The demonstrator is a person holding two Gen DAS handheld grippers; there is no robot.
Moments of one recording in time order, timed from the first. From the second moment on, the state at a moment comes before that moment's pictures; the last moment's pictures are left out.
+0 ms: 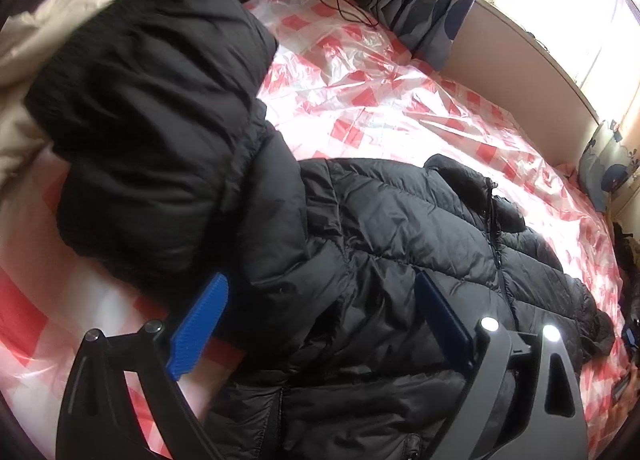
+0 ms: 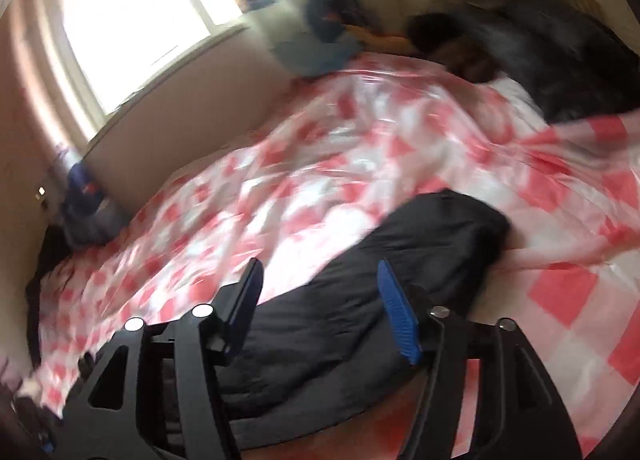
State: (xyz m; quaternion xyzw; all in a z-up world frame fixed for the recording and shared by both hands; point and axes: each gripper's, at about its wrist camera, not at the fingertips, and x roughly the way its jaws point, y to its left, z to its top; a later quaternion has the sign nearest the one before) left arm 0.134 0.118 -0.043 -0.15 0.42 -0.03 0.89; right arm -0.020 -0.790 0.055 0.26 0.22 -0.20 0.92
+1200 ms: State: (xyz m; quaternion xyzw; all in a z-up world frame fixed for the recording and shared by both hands) left arm -0.105 0.156 -0.089 -0.09 0.60 -0.14 0.78; right arm -0.177 -0.505 -0.029 0.31 0.54 0.25 0.74
